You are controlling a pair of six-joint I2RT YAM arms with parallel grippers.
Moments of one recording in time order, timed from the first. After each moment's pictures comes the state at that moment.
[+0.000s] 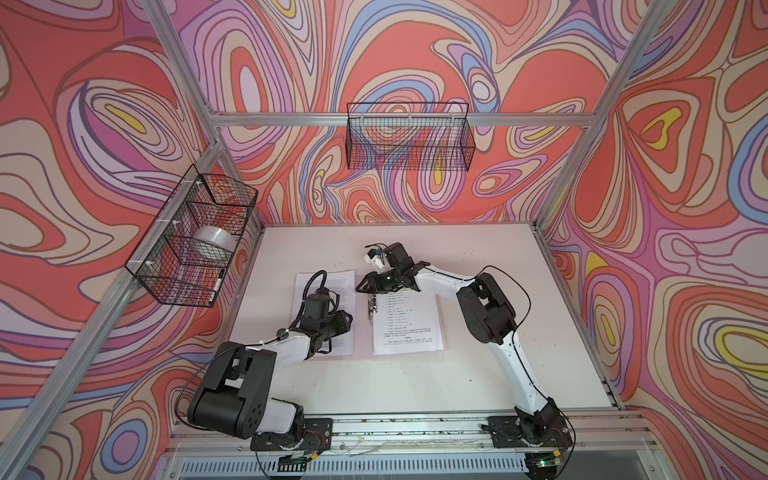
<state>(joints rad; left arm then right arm) -0.23 1.42 0.45 0.16 0.22 -0.57 0.64 2.41 1.83 -0.19 -0.66 0.49</state>
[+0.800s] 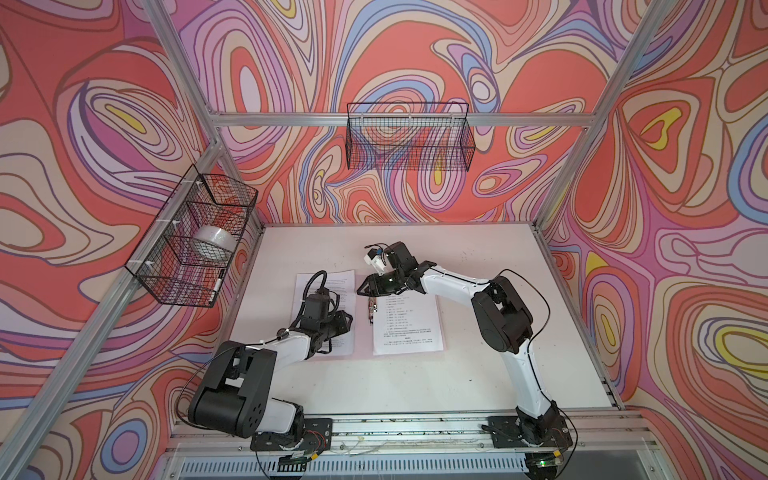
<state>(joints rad) -0.23 1.42 0.45 0.16 0.23 -0.57 0.67 2.24 1.73 -0.26 -0.60 0.46</state>
